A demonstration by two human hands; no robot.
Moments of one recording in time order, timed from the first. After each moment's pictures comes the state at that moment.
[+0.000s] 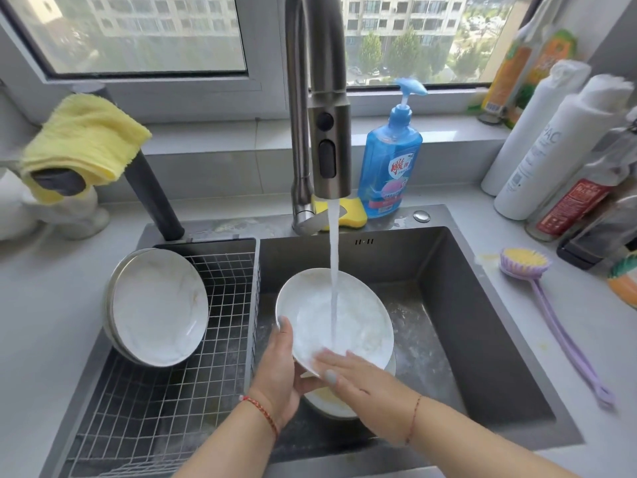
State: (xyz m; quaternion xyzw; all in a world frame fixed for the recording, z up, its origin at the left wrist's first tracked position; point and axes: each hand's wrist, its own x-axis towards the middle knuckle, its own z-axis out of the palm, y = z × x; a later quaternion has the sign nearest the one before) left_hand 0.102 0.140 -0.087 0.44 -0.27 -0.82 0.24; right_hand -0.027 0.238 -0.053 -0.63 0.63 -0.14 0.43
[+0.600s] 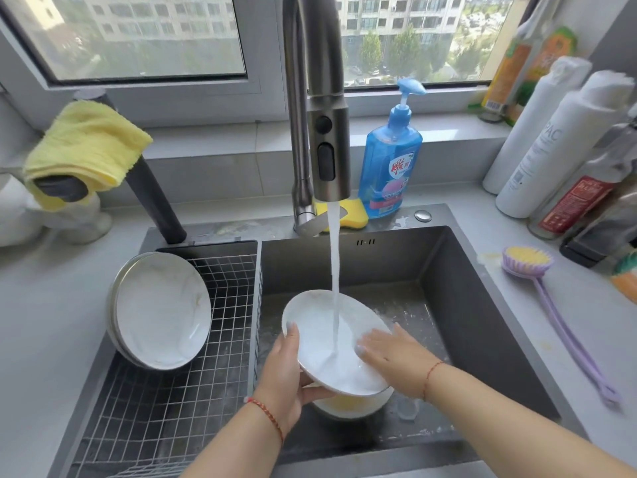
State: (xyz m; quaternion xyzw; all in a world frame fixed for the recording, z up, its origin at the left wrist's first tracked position) left_hand 0.099 0.147 -0.062 0.54 -0.29 -0.77 0.19; right_hand -0.079 0.224 -0.070 -0.58 0.75 0.04 0.32
